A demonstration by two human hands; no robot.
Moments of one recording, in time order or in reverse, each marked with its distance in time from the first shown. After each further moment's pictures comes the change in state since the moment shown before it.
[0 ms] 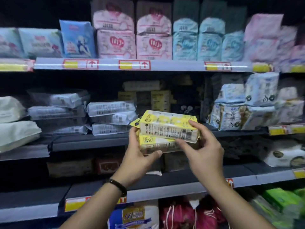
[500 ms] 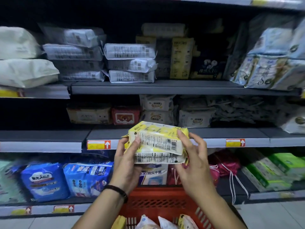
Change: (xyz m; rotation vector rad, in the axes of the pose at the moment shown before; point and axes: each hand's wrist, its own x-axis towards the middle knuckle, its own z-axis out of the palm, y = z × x) left_hand -0.138 -0.092 -0.021 -0.740 0.455 -0.479; right_hand -0.172 0.052 0.026 -0.208 -0.404 -0.071
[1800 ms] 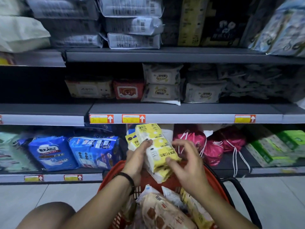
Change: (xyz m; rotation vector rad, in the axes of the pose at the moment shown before) left_hand 0.006 -0.073 -0.062 0.349 0.171 -0.393; right_hand -0.061 0.026 0.041 0.228 -0.216 0.320
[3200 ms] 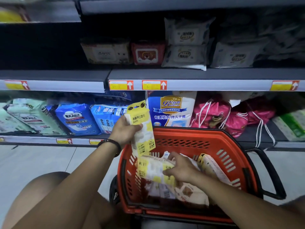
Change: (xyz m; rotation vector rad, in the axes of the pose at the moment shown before) left_hand 0.005 0.021 -0.117 0.520 0.158 0.178; right_hand -0.056 0.073 0.108 -0.262 -0.666 0.565
